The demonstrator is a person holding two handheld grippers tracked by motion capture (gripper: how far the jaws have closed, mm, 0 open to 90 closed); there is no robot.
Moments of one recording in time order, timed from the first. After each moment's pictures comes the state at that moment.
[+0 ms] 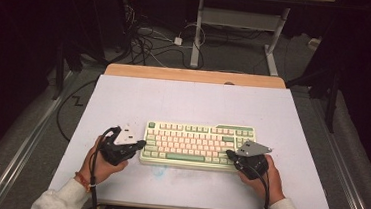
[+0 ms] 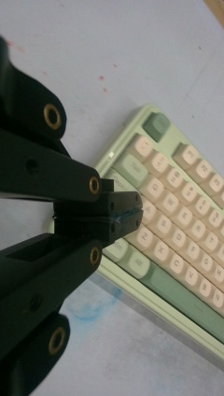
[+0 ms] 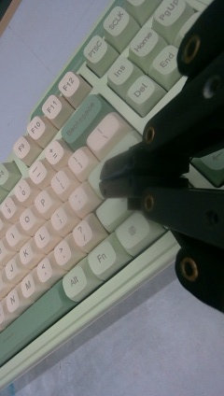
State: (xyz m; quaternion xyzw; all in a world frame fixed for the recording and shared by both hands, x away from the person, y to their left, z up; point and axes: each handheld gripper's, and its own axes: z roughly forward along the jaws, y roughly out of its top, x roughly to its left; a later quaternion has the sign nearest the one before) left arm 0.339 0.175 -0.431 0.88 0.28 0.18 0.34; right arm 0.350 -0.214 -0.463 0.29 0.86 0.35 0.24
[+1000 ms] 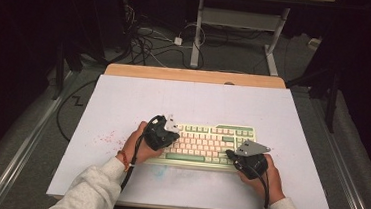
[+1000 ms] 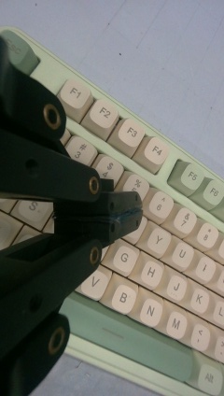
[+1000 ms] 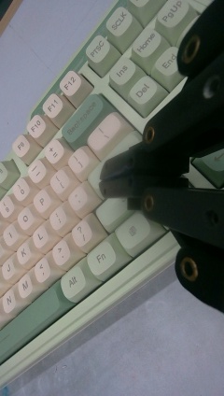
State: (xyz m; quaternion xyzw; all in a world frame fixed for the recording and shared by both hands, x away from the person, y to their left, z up) left arm 0.401 0.088 -0.444 0.91 0.23 0.16 0.29; right arm 0.351 -0.212 -0.462 0.29 0.86 0.34 0.24
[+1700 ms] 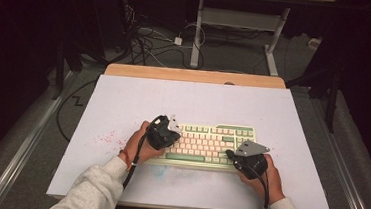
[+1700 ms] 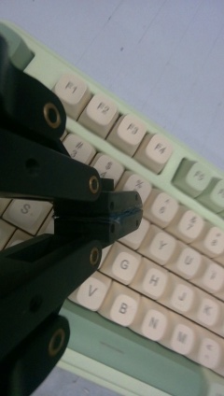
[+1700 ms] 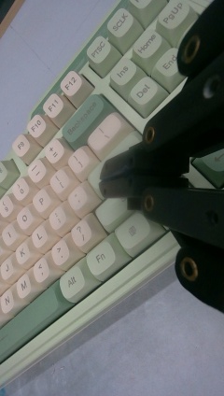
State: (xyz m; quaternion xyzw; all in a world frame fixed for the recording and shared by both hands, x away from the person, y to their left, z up) left arm 0.405 0.083 -0.448 0.92 0.23 0.15 0.27; right arm 0.350 -0.211 -0.461 0.28 0.87 0.33 0.25
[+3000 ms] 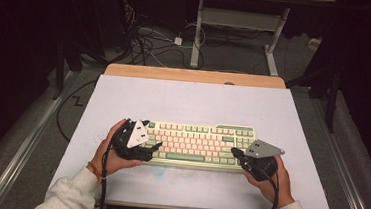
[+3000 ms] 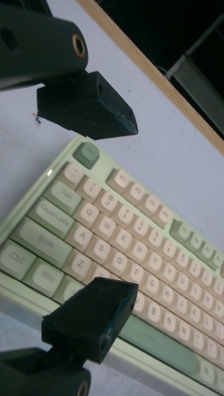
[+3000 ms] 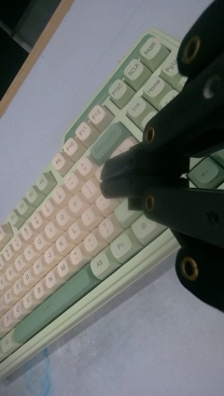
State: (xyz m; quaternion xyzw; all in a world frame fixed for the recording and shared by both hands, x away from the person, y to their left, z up) left arm 0.343 0.160 -0.432 0.85 0.24 0.29 0.37; right arm 0.333 -0.223 -0.431 0.28 0.85 0.37 0.26
